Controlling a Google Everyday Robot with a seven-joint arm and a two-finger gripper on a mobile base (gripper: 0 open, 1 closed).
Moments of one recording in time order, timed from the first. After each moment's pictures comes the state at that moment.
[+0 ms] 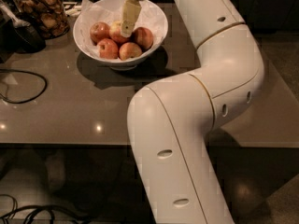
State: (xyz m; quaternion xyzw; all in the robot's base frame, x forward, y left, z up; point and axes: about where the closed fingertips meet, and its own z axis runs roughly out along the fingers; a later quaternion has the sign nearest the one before) arm 0.741 0.049 0.971 -0.66 0.71 0.02 0.22
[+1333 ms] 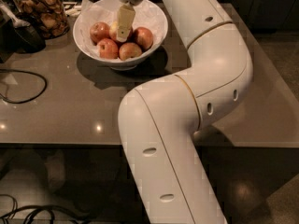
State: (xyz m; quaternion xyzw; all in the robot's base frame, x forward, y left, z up) arm 0.743 0.066 0.954 -0.69 0.70 0.02 0.20
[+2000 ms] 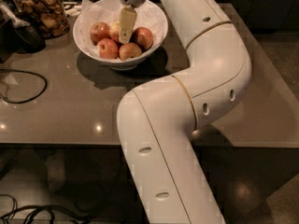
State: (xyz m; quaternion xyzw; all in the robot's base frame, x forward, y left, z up) arm 0.747 0.060 0.946 -0.69 0.70 0.01 0.19
